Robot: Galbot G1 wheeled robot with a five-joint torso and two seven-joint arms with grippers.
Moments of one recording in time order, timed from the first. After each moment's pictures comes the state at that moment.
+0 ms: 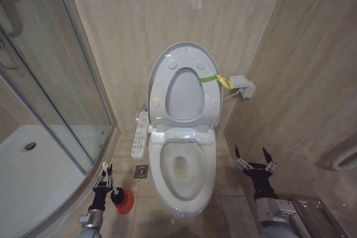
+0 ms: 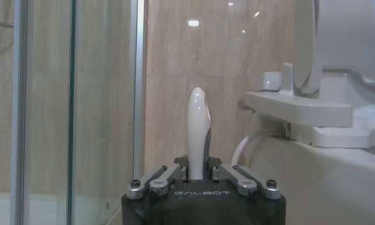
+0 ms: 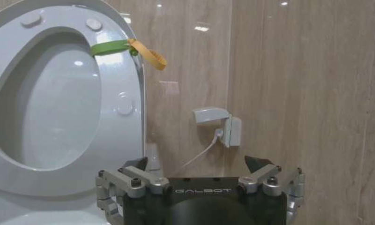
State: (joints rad) left arm 1.15 -1.19 -0.33 -1.08 -0.46 -0.82 0.06; right arm -1.64 1.38 0.61 2.17 0.16 0.11 0.22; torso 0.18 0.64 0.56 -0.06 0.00
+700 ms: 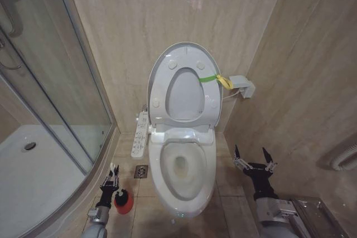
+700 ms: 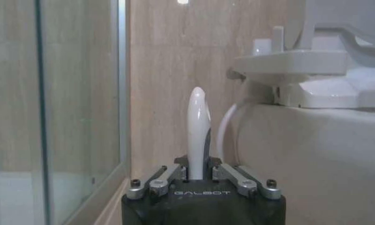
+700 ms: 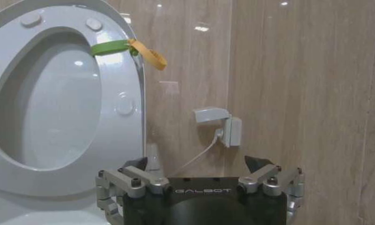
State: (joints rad) left arm 1.04 -1.23 -0.27 -0.89 -0.46 -0.82 0.12; right arm -1.64 1.38 0.61 2.17 0.16 0.11 0.22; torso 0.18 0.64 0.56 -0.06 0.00
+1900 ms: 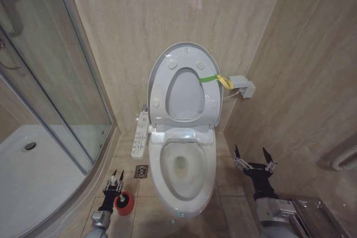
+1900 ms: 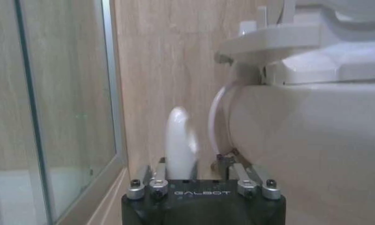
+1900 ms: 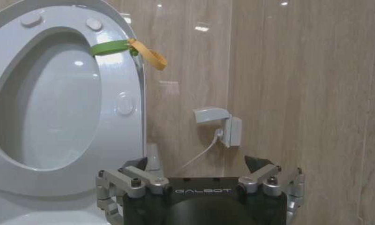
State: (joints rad) left arm 1.07 -1.22 -0.24 -0.91 -0.37 -0.81 0.03; right arm -1.64 1.38 0.61 2.17 0.16 0.11 0.22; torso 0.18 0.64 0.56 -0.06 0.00
